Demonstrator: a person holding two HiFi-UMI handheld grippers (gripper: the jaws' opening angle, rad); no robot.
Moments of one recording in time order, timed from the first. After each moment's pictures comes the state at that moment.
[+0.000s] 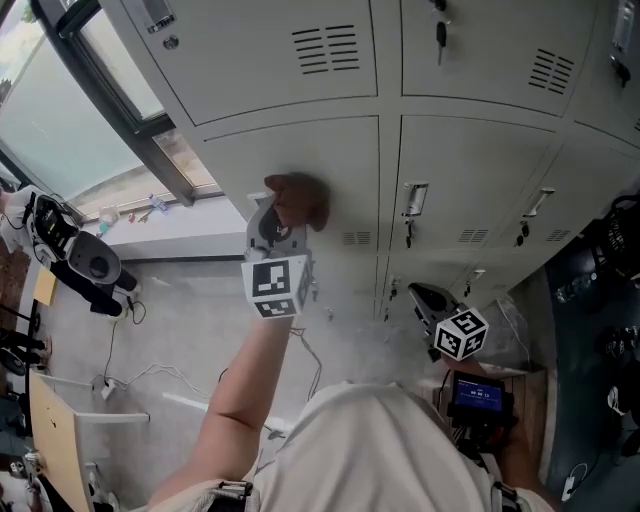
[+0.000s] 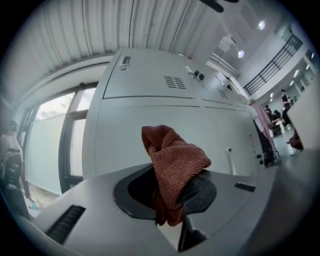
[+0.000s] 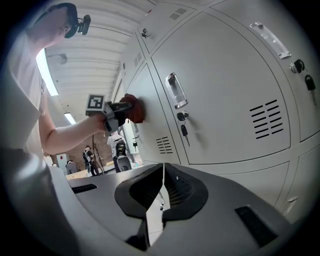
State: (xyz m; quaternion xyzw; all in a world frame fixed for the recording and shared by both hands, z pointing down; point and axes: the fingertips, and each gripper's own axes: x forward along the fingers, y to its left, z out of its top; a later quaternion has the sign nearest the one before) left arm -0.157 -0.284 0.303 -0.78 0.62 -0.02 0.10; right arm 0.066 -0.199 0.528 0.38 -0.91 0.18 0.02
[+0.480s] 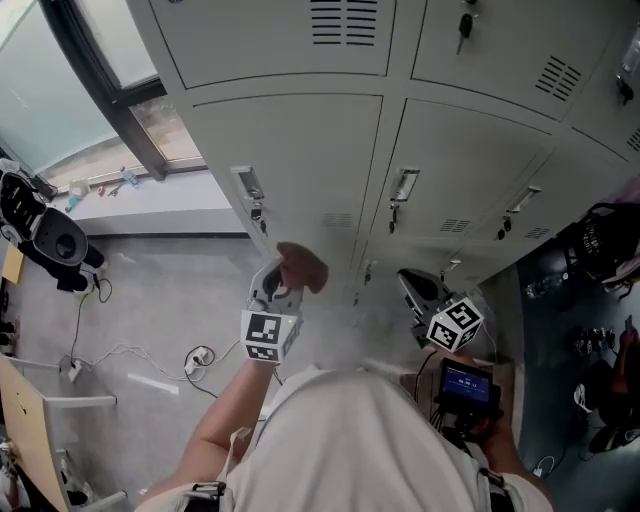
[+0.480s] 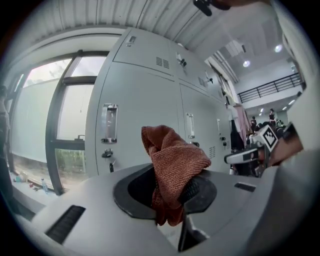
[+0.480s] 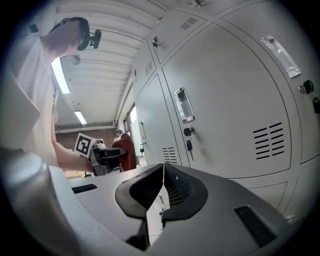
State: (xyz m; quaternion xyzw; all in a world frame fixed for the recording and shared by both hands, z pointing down) left arm -0.135 -0.194 0.460 -0.84 0.54 -0.06 -0.02; right arm 0.078 -0.189 0.498 0.35 -0.93 0.13 0.00
